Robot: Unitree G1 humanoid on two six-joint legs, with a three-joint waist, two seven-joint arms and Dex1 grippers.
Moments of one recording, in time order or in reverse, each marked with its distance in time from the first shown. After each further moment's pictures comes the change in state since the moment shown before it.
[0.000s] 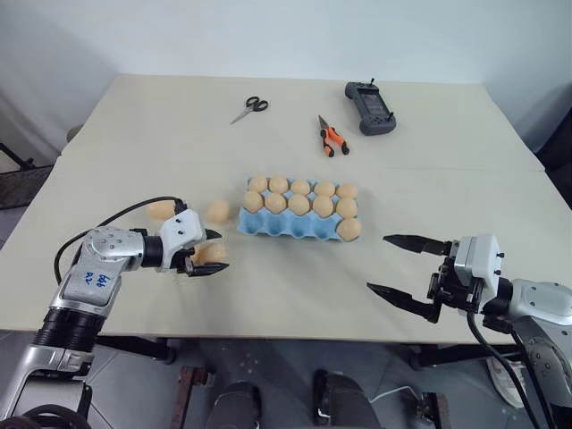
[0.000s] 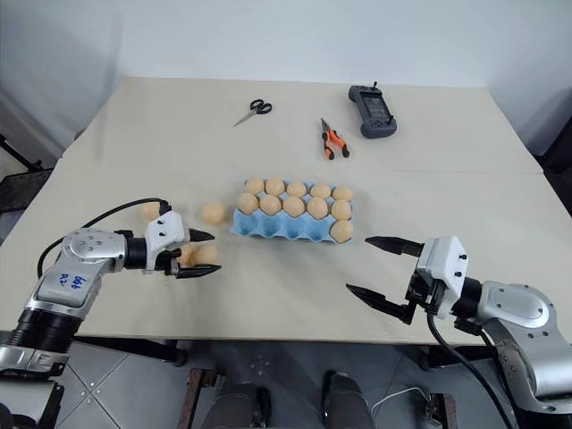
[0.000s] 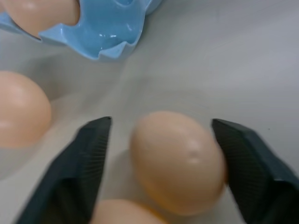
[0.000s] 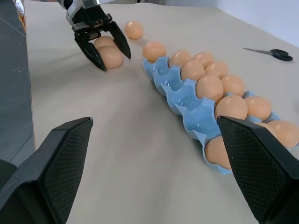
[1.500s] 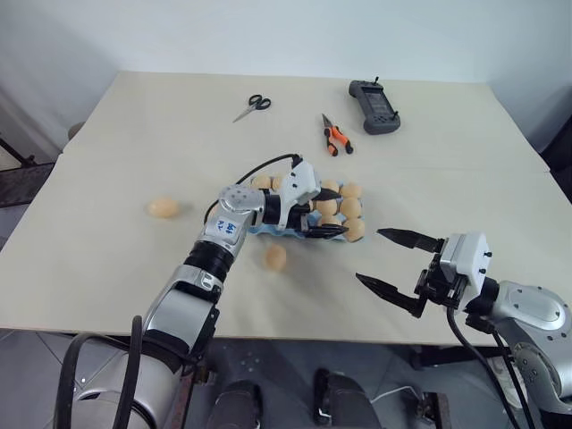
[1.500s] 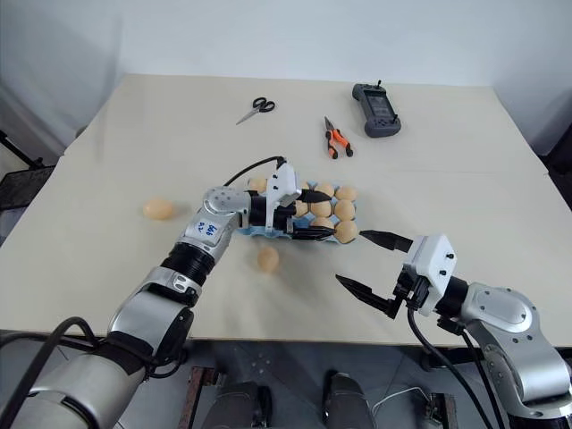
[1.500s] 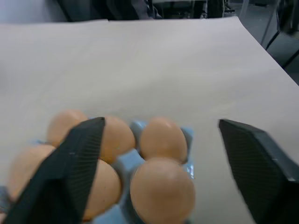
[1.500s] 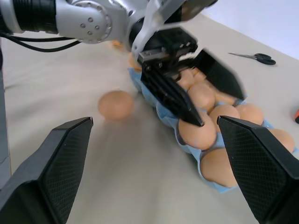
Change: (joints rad) left arm -0.562 -0.563 -0.057 0.615 0.004 -0.240 -0.014; right arm -0.024 0.042 0.073 -0.054 -0.022 0.004 -0.146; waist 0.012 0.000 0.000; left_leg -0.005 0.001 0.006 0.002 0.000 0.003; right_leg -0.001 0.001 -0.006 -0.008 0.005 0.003
